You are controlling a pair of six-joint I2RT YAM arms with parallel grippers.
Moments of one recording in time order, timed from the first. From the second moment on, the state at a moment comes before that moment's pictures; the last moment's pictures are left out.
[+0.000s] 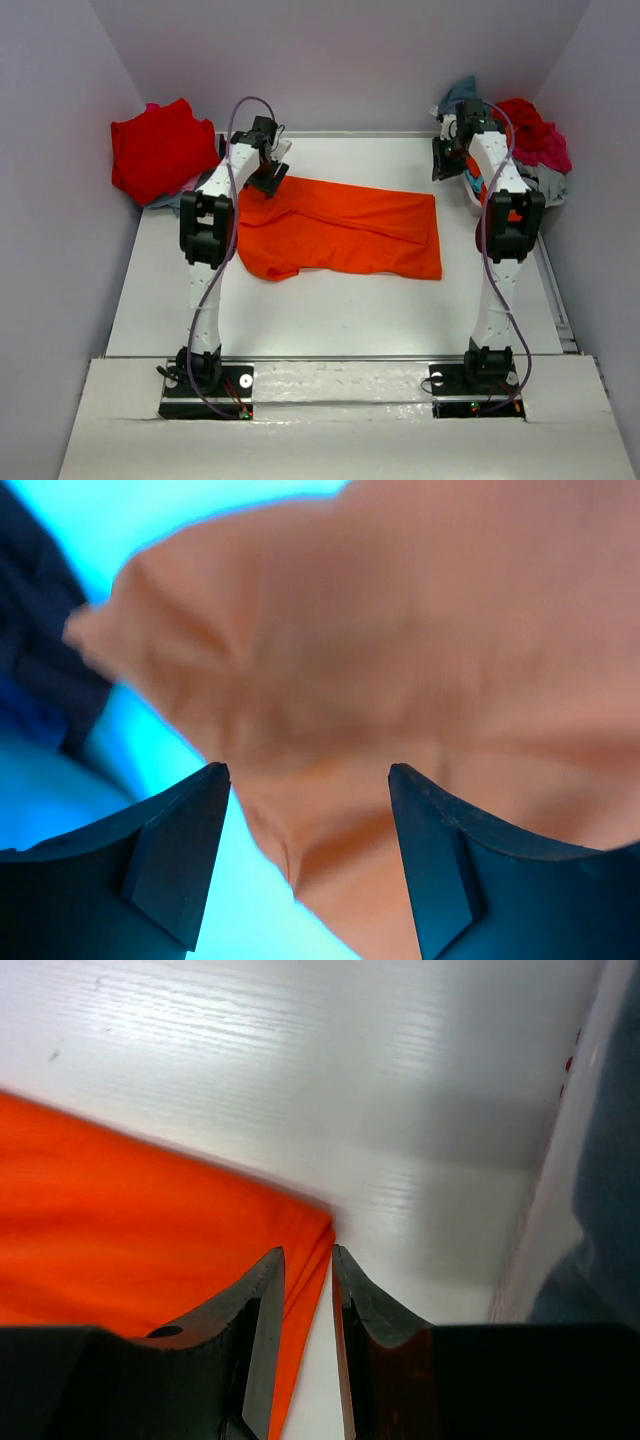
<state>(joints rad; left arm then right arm) -0.24 2.41 2.18 -0.95 -0.14 0.24 -0.01 2.36 2.25 -0.99 -0.18 -0.10</state>
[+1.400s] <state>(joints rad) -0.27 2.29 1.91 -0.97 -0.07 0.28 0.08 2.35 1.96 -1.21 -0.28 -0.06</state>
